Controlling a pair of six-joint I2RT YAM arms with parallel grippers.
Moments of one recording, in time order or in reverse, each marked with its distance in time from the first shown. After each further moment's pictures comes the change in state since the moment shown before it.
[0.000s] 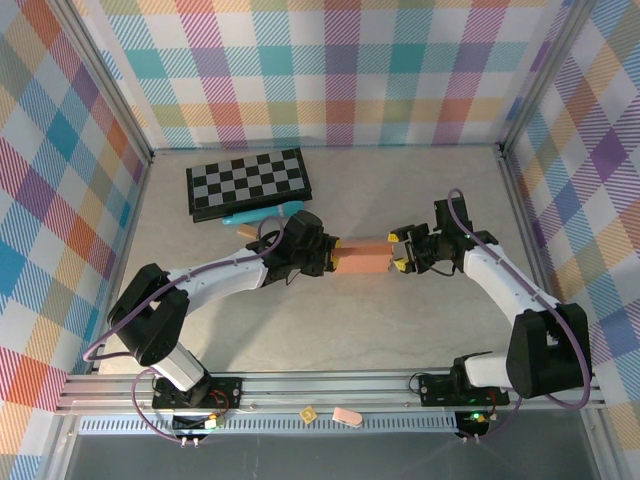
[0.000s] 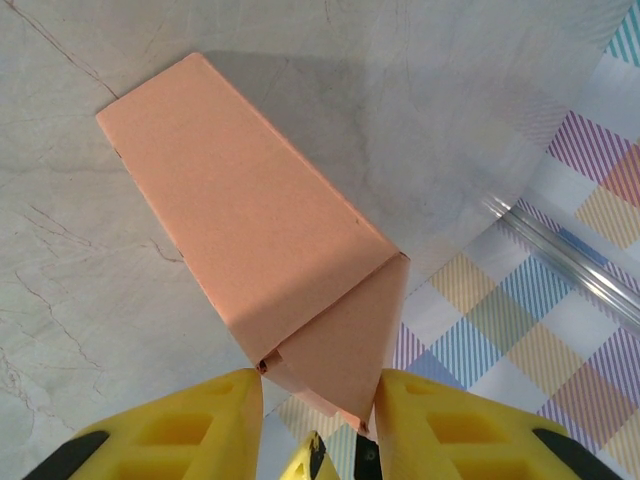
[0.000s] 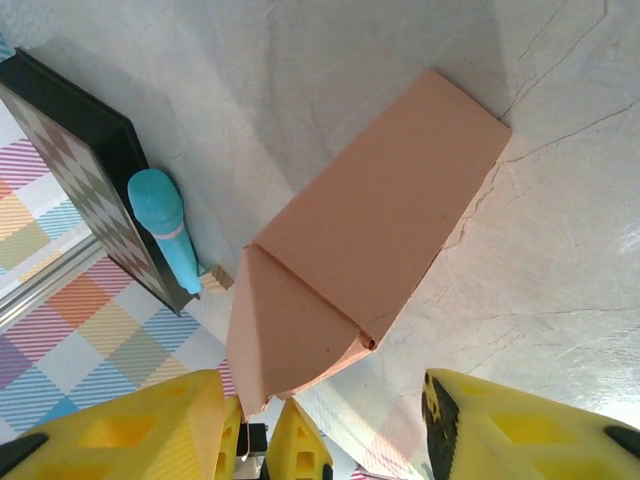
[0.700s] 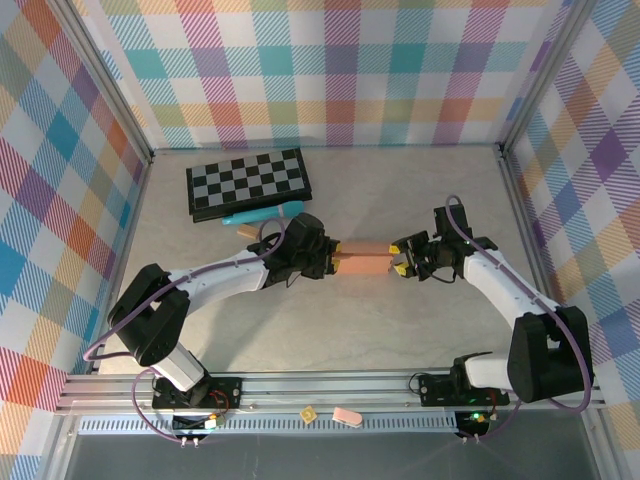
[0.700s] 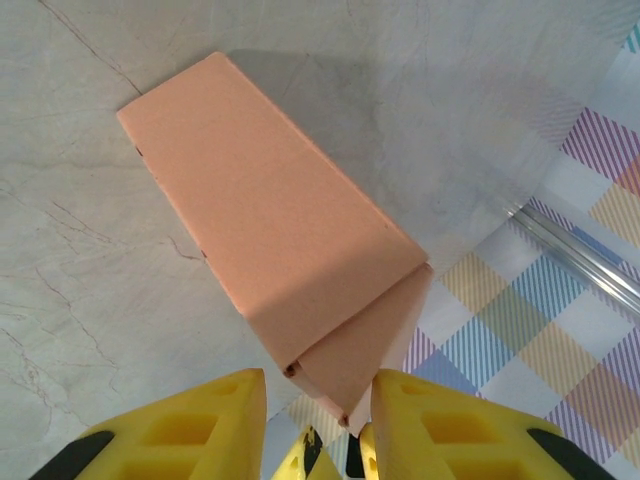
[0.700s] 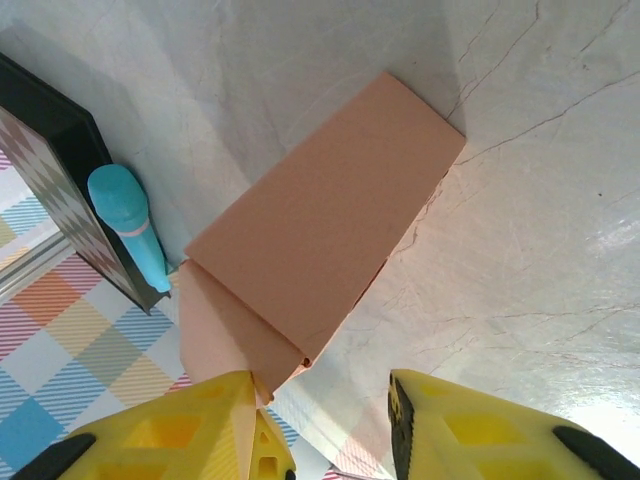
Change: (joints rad) left arm -0.011 0.000 -0.013 0.000 0.000 0.000; right arm 0.000 -0.016 -0.057 -0.003 0.002 -0.051
